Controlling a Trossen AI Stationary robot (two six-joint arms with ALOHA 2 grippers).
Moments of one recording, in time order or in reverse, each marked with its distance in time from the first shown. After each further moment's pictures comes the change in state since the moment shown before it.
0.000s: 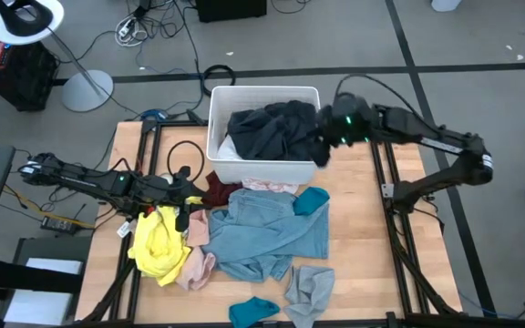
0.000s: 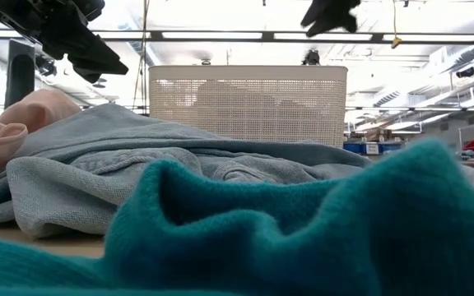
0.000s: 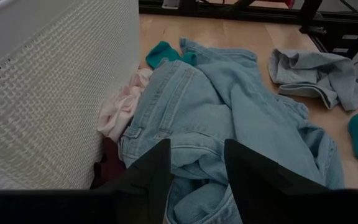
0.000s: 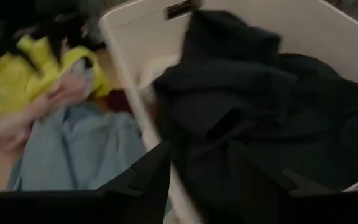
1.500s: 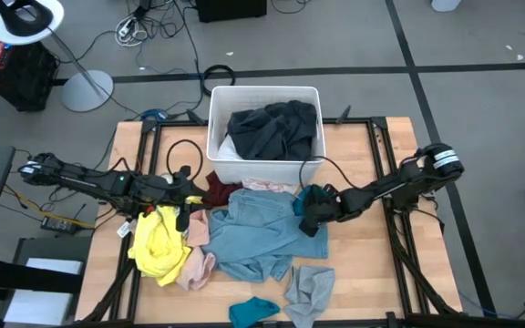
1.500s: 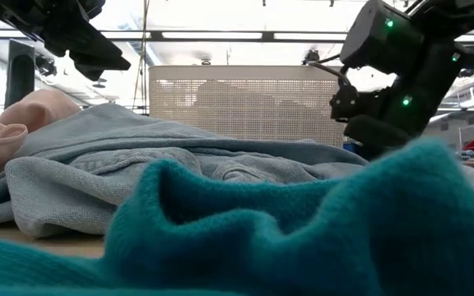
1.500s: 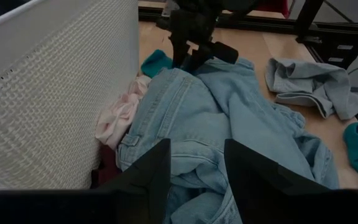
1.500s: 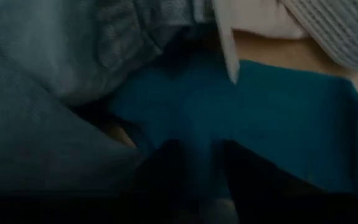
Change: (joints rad) left arm 0.000 0.000 0.000 0.029 0.001 -0.008; right arm 0.456 0.368 -0.716 0.561 0.292 0.526
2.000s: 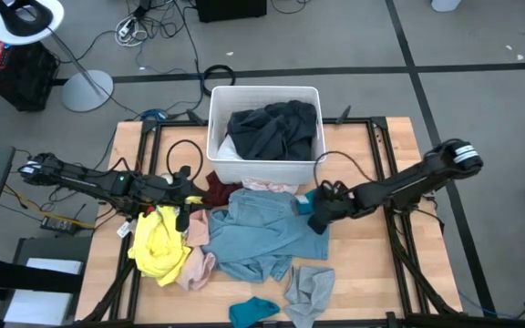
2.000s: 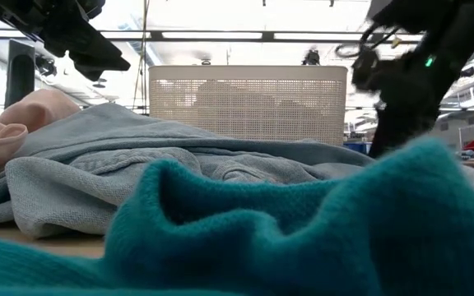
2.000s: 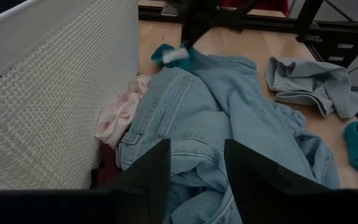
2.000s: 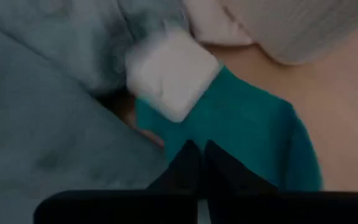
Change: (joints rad) left arm 0.000 0.000 0.000 -0.004 0.000 0.000; right arm 0.049 -0.264 -0.007 -0.204 0.037 0.086
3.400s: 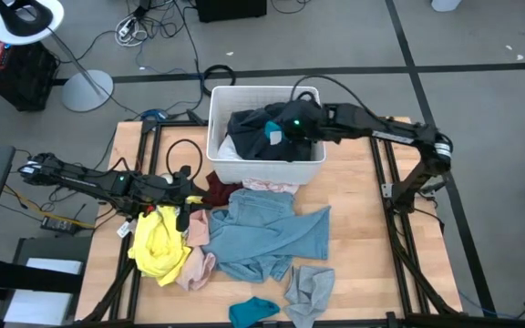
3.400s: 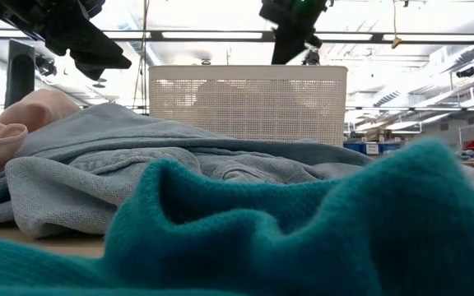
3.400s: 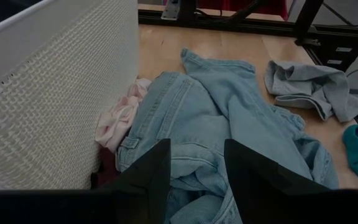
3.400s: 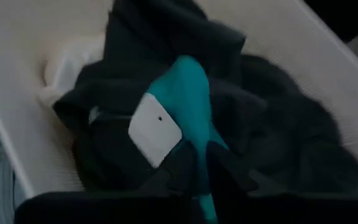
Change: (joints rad) left arm 0.000 0.000 0.000 0.014 0.000 0.004; right arm -0.538 0.306 1.023 -0.482 -0.094 -0.657
